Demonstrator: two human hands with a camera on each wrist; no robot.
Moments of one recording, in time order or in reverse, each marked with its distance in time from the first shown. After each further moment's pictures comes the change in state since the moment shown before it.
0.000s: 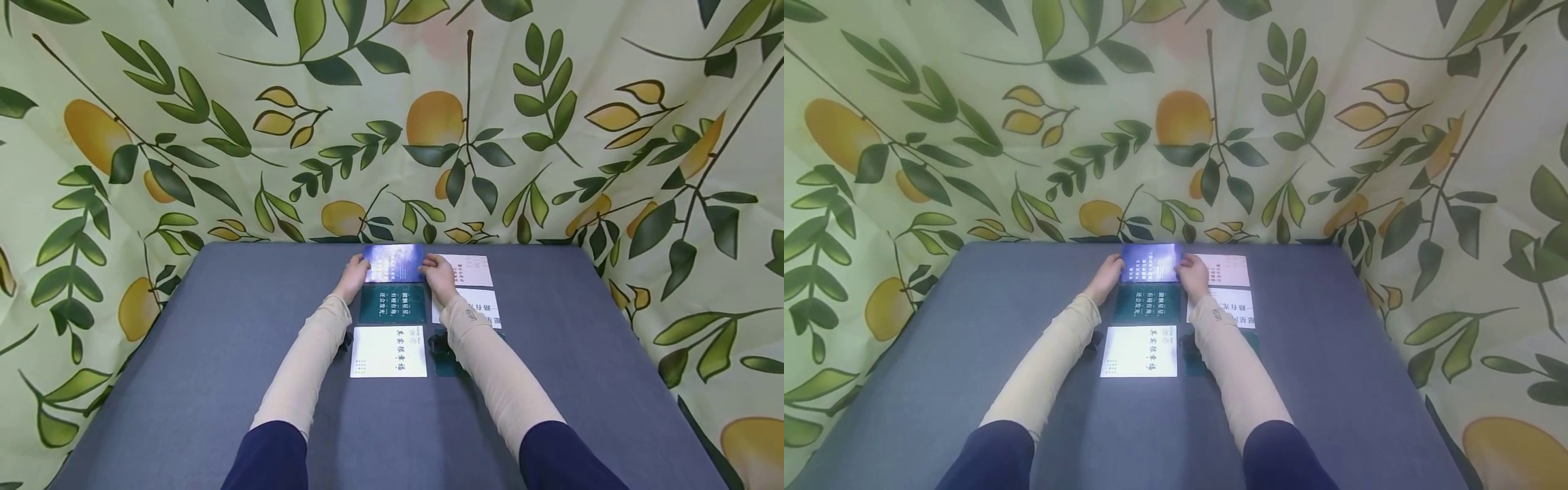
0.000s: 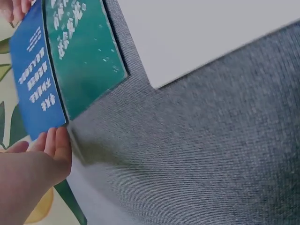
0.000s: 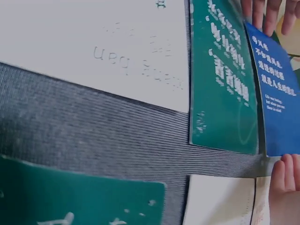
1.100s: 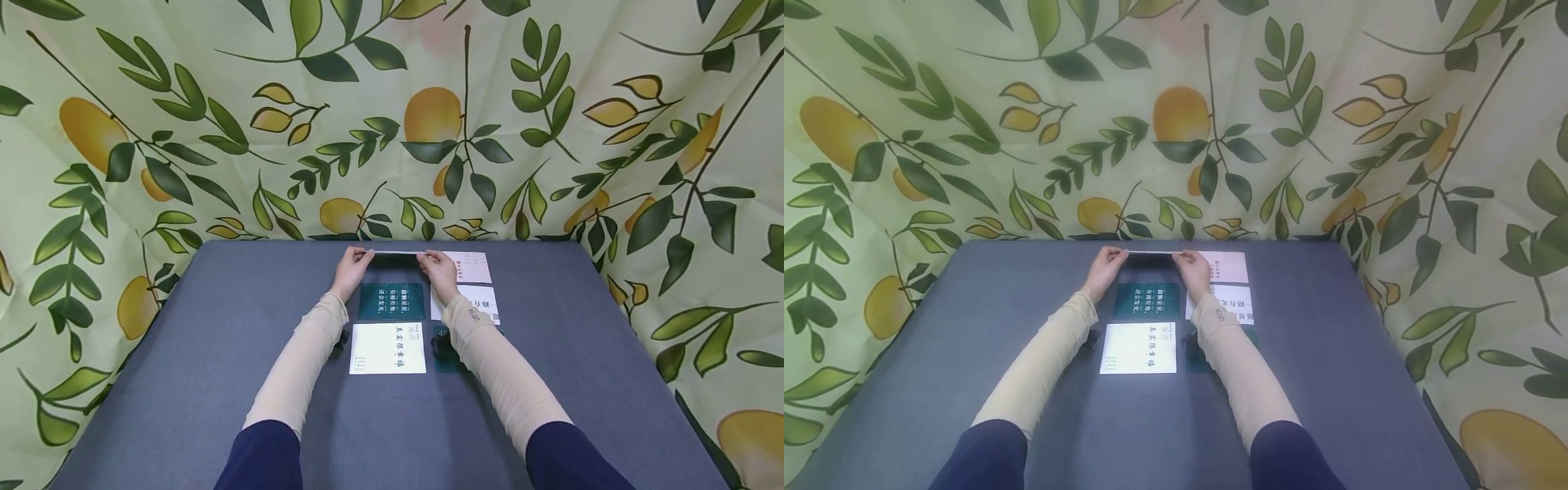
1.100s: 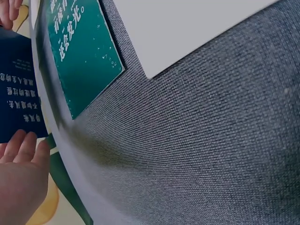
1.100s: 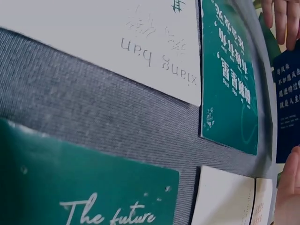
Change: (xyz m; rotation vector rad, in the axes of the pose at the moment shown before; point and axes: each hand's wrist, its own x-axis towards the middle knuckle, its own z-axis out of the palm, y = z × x) left_hand -0.004 -0.005 0.001 -0.055 0.140 0.164; right_hand -0.045 -0.055 -0.002 0.017 0.051 0.067
